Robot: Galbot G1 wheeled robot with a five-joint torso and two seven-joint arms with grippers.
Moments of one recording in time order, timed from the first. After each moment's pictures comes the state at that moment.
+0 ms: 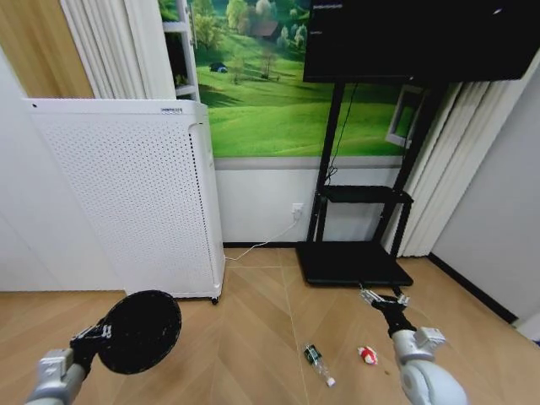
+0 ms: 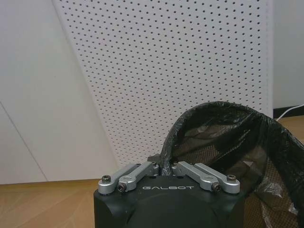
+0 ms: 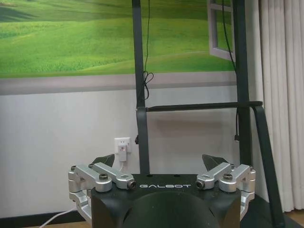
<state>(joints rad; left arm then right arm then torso) 1.73 -1.15 -1.02 -2.10 -0.37 0.36 0.00 -1.46 1.31 0.84 1.96 0.38 -0.01 -0.07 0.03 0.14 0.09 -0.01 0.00</state>
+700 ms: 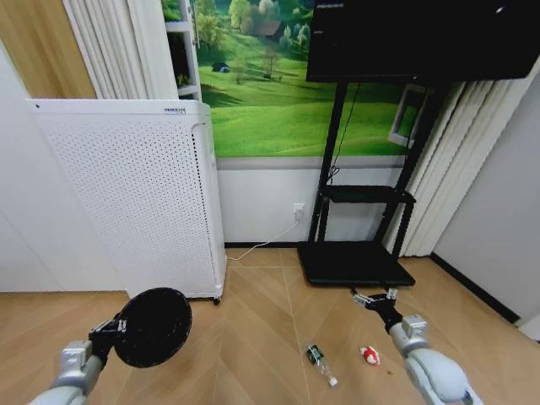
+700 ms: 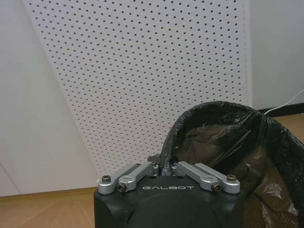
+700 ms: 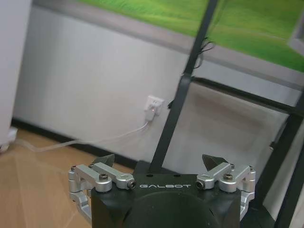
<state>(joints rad) 1.65 -1.12 -0.91 -2.06 -0.34 0.35 0.00 -1.46 0.96 0.67 1.84 0.26 -0.04 -0.07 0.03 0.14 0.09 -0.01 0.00</state>
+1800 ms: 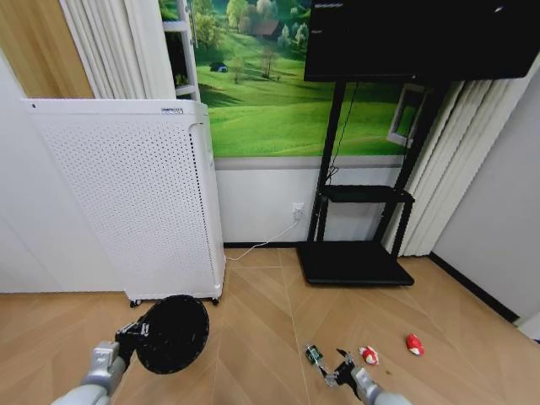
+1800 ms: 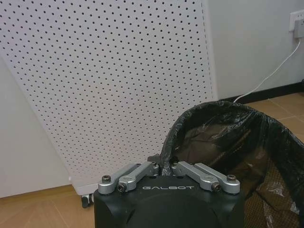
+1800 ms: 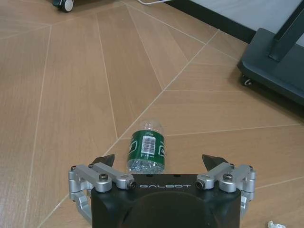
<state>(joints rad) 1.66 -1.11 -0.81 -2.07 -0.29 0.35 0.01 -1.26 0.81 -0.04 1.42 0.34 -0.08 0.02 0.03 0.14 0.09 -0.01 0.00</state>
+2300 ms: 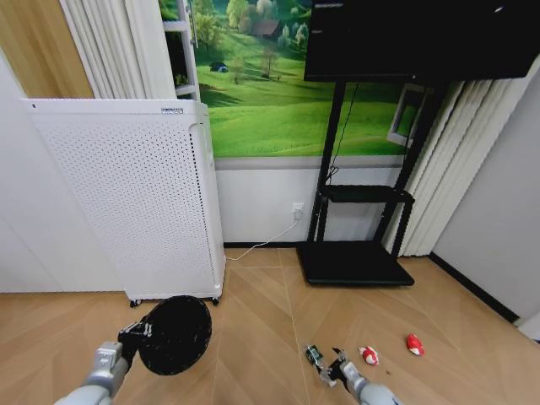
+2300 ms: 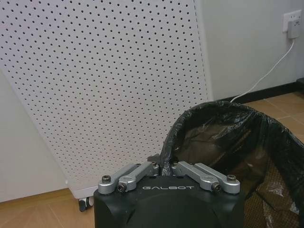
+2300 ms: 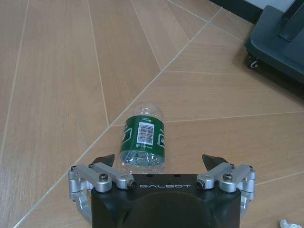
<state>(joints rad) 1.66 -1.10 -0.80 -2.08 -0.28 0.34 0.01 -1.10 0.90 -0.16 1.23 0.34 -0.10 0.05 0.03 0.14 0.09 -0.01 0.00</state>
